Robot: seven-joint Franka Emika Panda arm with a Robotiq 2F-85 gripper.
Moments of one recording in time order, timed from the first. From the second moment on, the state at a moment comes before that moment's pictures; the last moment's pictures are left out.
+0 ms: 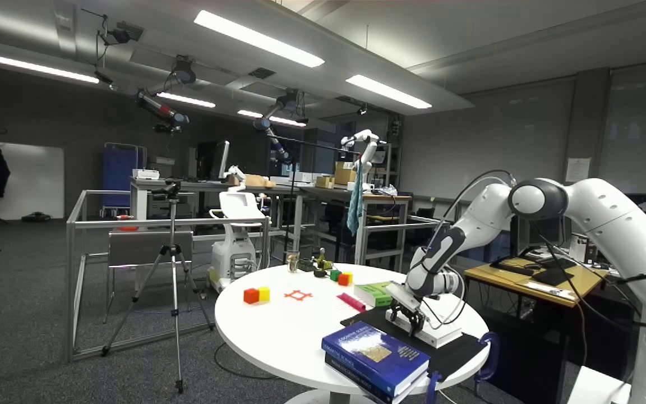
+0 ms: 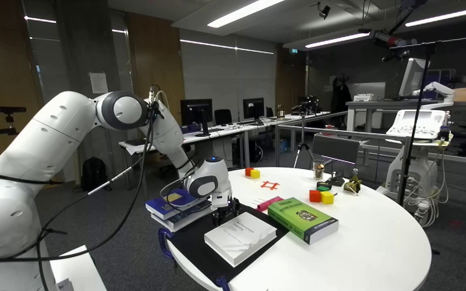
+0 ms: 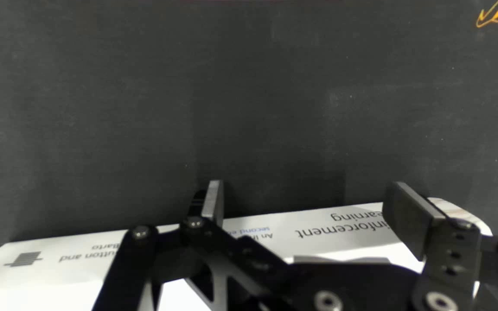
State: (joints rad) arm 0.03 0.72 -0.06 -1.94 0.26 2.89 1.39
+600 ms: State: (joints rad) arm -0.01 0.71 -0.06 -1.95 0.26 2.88 1.27
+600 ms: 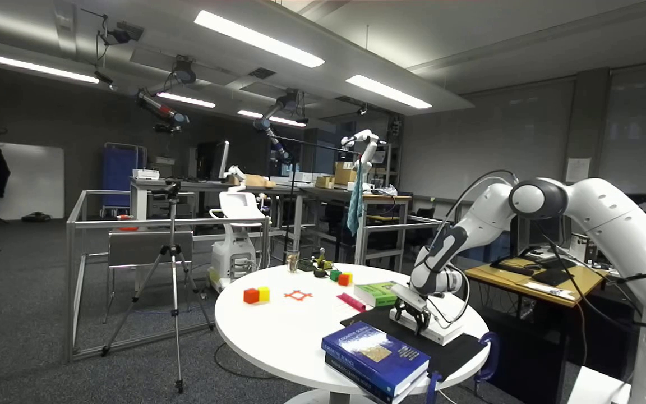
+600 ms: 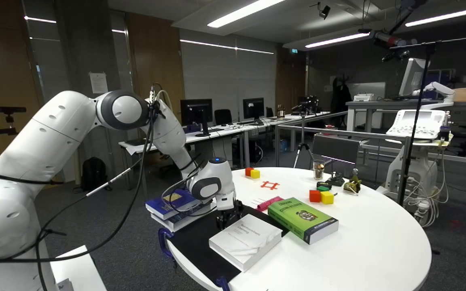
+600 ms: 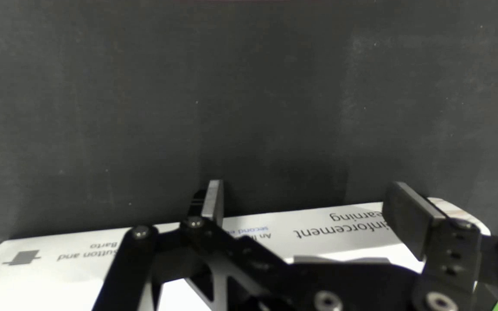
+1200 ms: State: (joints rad) arm -0.06 0.71 -0.08 -1.94 0.27 2.87 1.25
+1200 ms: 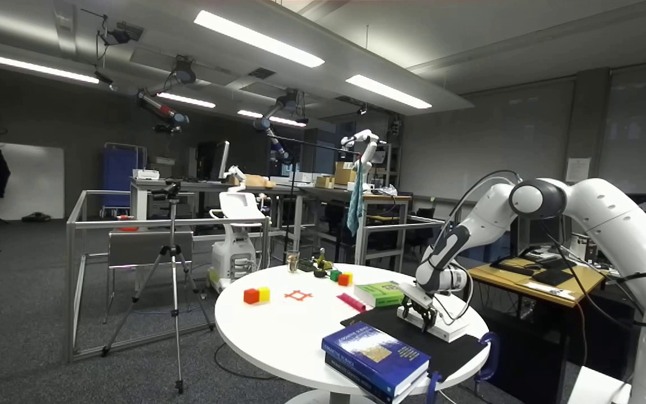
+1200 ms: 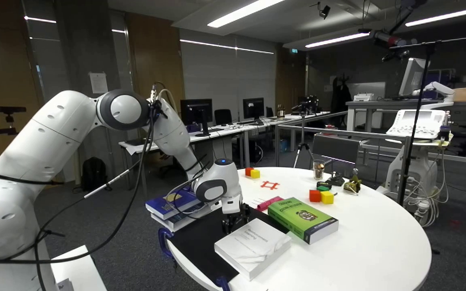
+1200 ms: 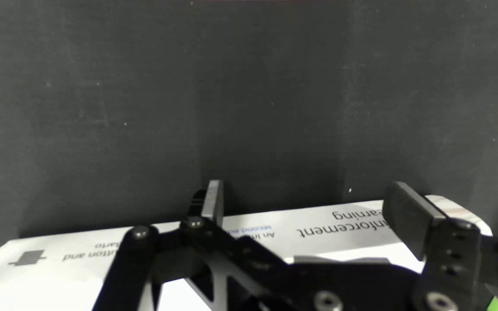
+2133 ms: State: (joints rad) arm -0.13 0.69 -0.11 -1.94 0.28 2.86 1.19
